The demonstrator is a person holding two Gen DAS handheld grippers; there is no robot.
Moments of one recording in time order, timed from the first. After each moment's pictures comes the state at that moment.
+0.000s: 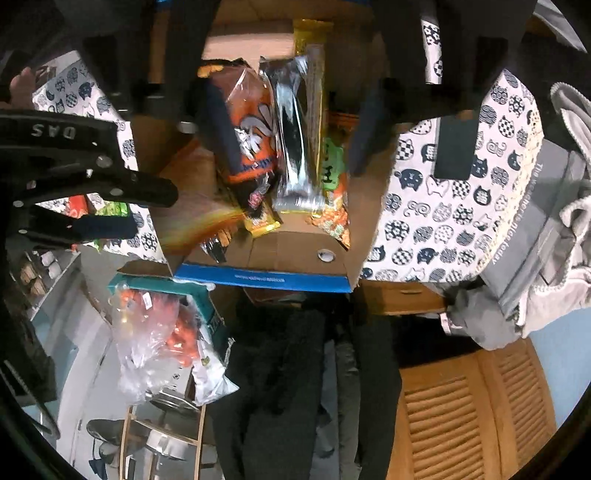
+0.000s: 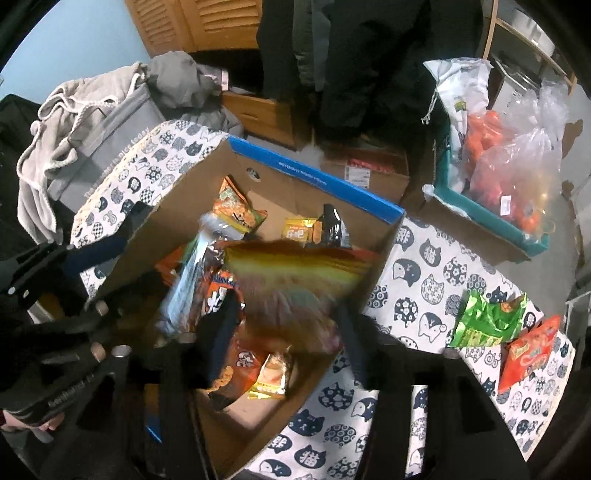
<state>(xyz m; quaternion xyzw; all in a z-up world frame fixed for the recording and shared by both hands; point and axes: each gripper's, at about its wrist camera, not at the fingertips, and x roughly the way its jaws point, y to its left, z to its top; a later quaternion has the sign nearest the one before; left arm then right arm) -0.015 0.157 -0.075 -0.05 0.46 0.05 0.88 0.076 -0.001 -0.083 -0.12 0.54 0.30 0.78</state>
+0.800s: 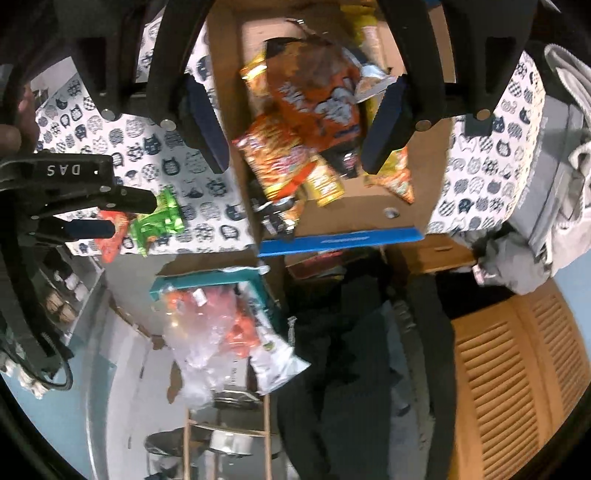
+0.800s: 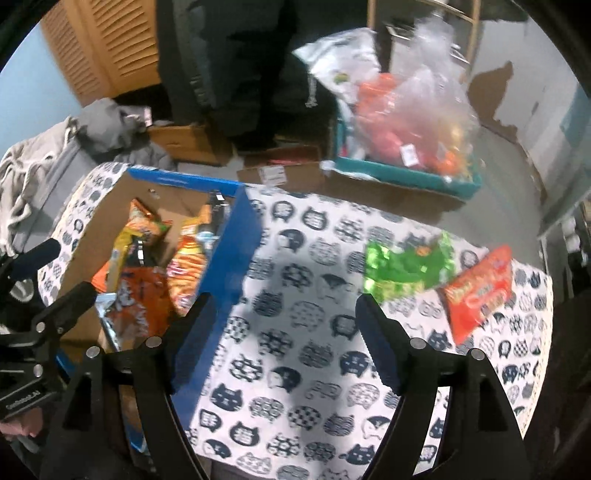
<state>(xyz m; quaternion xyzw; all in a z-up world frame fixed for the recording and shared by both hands) -0.001 0.068 -0.046 0.01 0.43 -0.02 0.90 0.088 -0.131 -0.078 -0.06 0.54 0.18 0.82</state>
